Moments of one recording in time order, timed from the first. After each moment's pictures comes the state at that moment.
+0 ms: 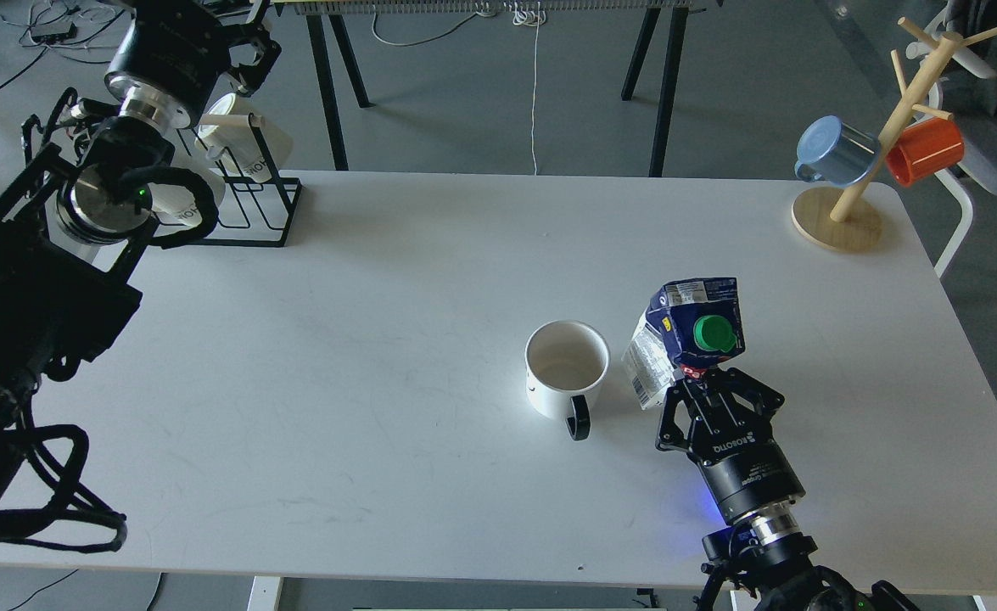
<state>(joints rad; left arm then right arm) -0.90 0.30 -1.00 -0.67 0.00 -0.40 -0.17 -0.16 -0.11 1.04 1.39 0.22 0.49 0.14</state>
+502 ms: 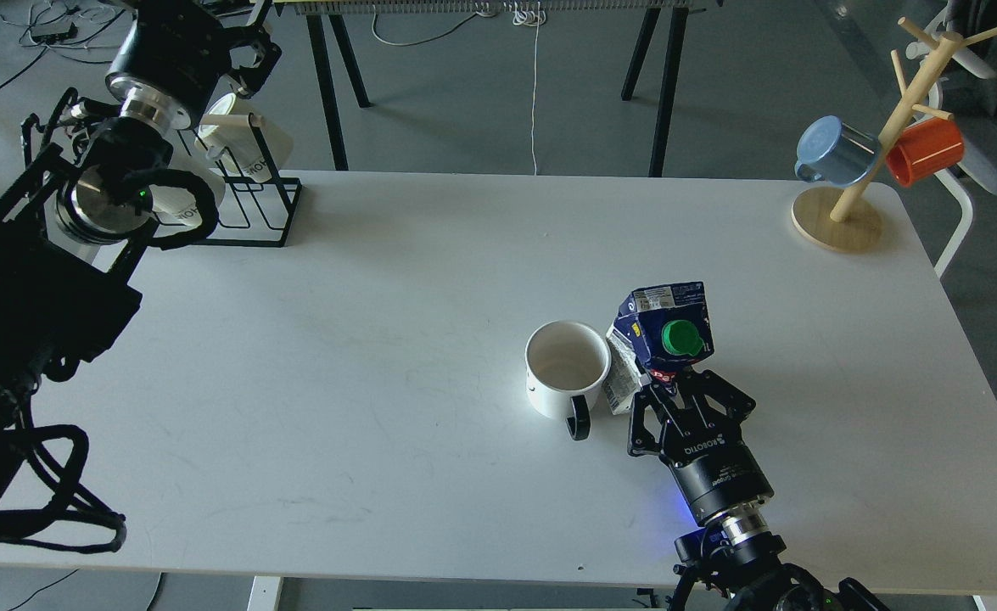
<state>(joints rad) -0.90 0.30 -1.00 -0.67 0.01 -0.40 -0.17 -0.15 -0.05 1.03 1.35 0.22 0.49 0.14</state>
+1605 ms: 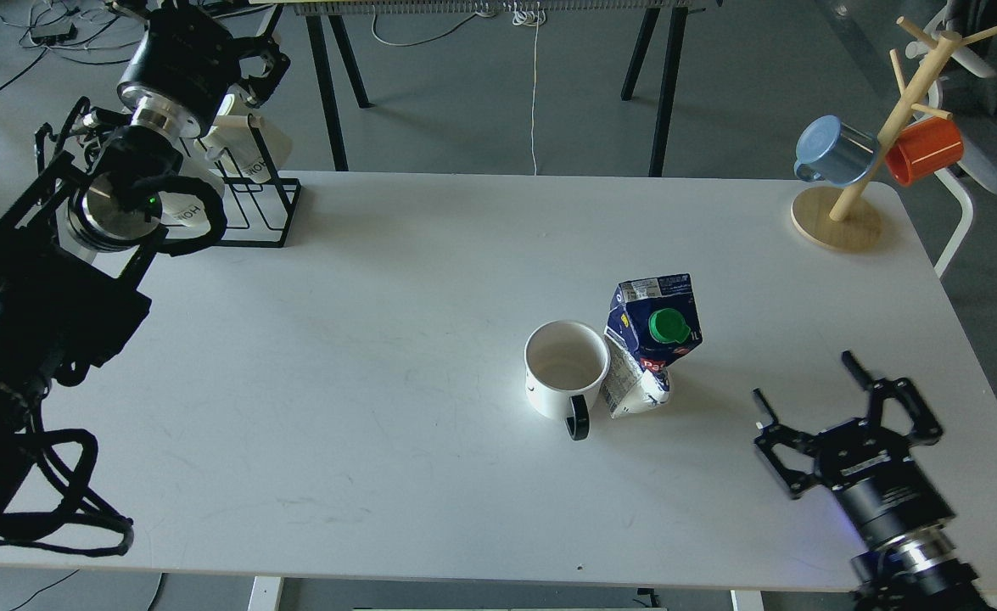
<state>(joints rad) -0.89 0.27 -1.01 -0.66 0.00 -0.40 -0.16 -0.34 -0.50 1.29 1.56 0.18 0.49 0.14</state>
